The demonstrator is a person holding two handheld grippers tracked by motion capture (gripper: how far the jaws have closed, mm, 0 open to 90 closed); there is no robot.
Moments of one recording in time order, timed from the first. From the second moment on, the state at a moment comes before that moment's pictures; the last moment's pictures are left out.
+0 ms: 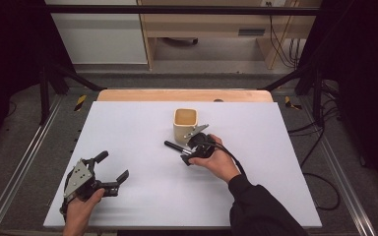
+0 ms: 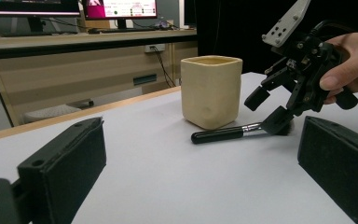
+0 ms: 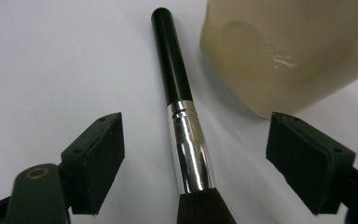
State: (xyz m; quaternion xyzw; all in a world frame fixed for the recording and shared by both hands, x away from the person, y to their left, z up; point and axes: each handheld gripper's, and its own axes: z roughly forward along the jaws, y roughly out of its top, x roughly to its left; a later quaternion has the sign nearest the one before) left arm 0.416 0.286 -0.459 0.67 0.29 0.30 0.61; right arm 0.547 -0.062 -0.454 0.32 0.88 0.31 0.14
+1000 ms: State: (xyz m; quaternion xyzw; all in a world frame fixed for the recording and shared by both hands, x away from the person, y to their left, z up) left arm 0.416 0.285 -0.458 0.67 0.29 0.30 0.61; right arm 0.551 -0.060 -0.463 0.30 0.90 0.30 0.12
